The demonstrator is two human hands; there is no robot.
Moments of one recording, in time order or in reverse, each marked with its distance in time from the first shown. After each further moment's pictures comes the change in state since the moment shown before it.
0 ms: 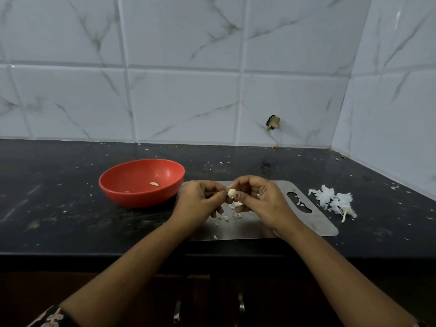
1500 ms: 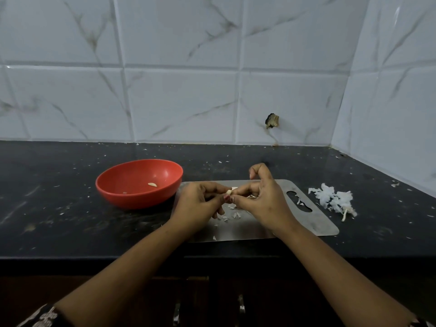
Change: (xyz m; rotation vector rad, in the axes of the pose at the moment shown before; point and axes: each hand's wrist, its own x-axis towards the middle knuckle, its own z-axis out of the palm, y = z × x) left_hand 0.004 -0.009 0.003 -0.033 -0.031 -0.012; right_hand 0.001 0.000 0.002 -0.277 0.143 -0.048
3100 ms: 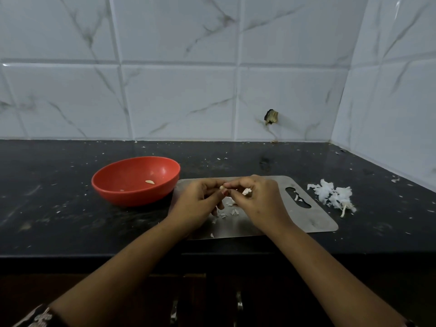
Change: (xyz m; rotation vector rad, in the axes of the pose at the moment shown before) left_hand -0.003 0.006 0.003 -0.032 -0.097 0.035; right_hand -0.002 0.003 0.007 -0.299 0.118 -0.207
